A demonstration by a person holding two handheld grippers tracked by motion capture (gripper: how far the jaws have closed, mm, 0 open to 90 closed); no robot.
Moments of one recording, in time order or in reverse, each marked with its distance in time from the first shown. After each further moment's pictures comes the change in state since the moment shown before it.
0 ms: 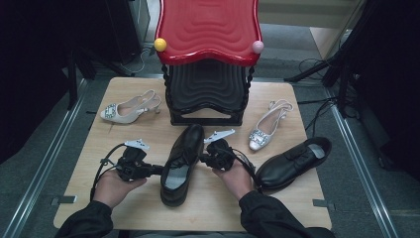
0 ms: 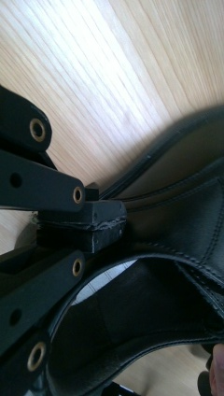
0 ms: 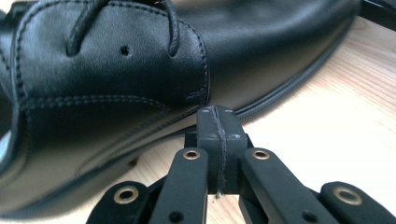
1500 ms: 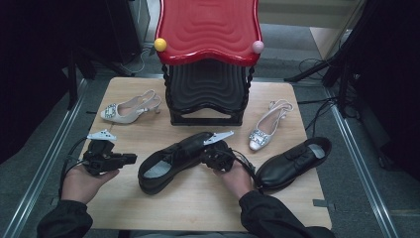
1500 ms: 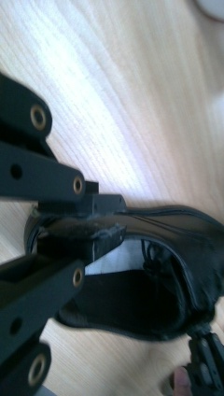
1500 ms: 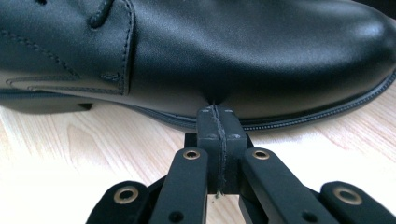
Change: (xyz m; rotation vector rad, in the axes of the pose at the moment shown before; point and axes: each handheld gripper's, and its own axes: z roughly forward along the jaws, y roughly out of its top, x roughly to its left) left arm 0.033 -0.015 -0.067 -0.098 0.151 -0.068; right arm -0.003 -0.005 0.009 0.019 -0.018 -0.022
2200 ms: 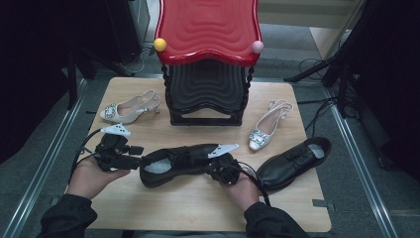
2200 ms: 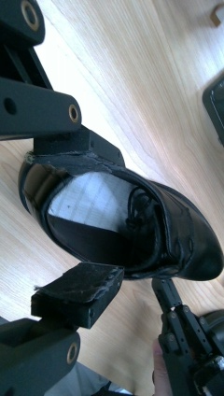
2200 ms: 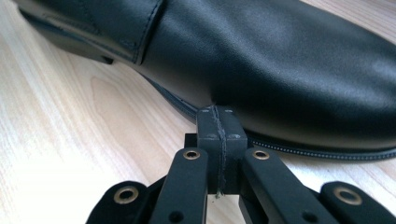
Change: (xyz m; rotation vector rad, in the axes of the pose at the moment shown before) left arm -0.034 0.030 -0.006 0.014 -0.053 0.104; right arm 0.015 -0.029 -0.021 0.019 -0.015 -0.032
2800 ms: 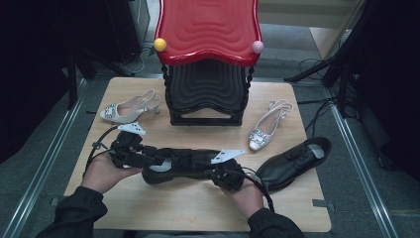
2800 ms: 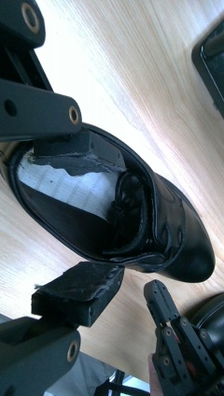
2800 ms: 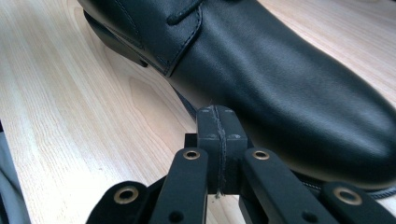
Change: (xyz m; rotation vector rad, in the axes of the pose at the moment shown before) left arm -0.010 0.019 0.025 0.041 -0.069 0.062; right arm 0.015 -0.009 -0.022 -0.049 0.037 -0.015
